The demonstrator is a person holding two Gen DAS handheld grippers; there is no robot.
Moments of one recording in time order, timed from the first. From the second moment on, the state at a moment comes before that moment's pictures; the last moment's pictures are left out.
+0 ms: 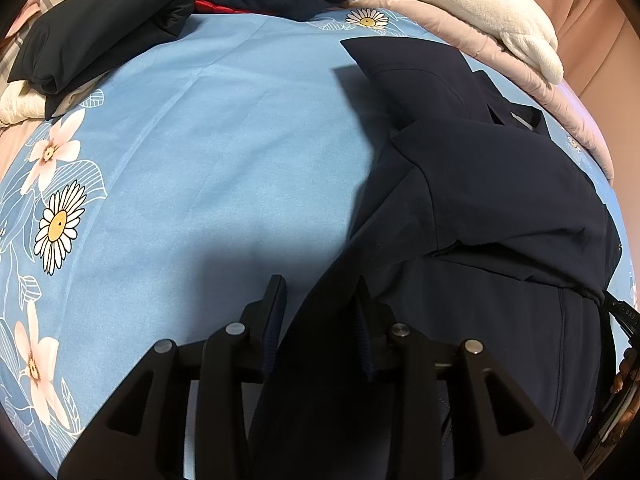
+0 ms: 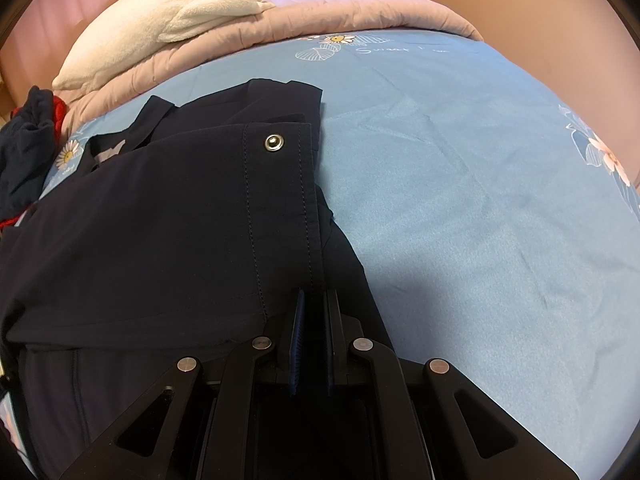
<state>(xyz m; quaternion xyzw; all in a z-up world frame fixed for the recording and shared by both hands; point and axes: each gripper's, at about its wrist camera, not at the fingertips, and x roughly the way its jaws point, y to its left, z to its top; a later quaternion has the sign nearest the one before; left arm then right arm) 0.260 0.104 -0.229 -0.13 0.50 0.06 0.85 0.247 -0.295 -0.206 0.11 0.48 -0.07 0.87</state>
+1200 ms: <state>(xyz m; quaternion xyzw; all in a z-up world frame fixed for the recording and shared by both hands) 0.143 0.115 -0.086 -0.15 0.35 0.04 0.92 0.196 -0.263 -0.121 0.04 0.39 -0.08 0.92</state>
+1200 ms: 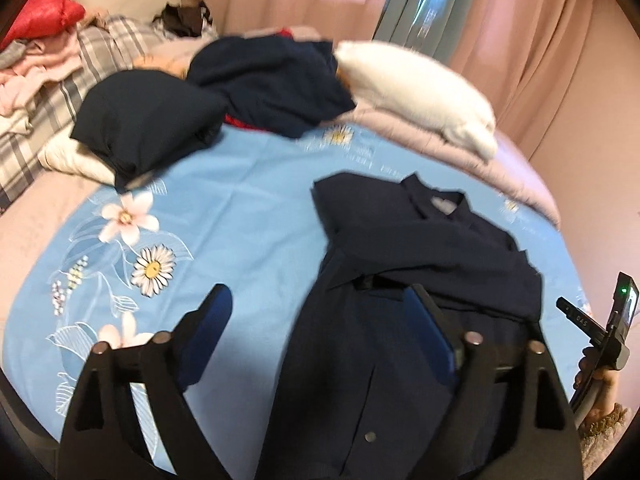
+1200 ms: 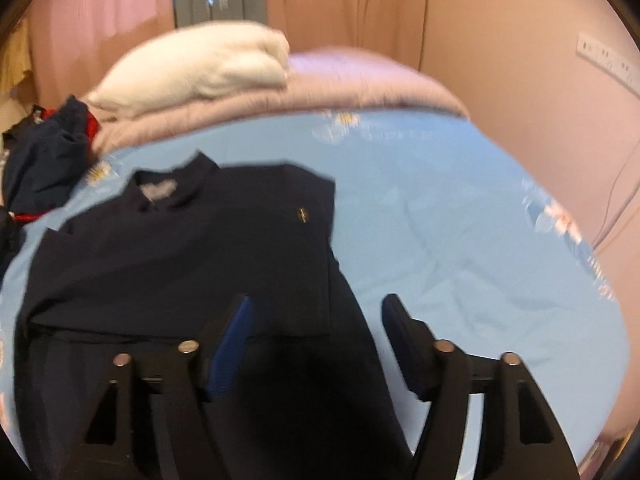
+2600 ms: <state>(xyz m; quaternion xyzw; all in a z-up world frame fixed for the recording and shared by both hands) -0.085 0.095 -0.022 -0.16 0.25 0.04 0.96 -0.005 -0.243 0.002 0.02 0.16 -0.01 0.99</state>
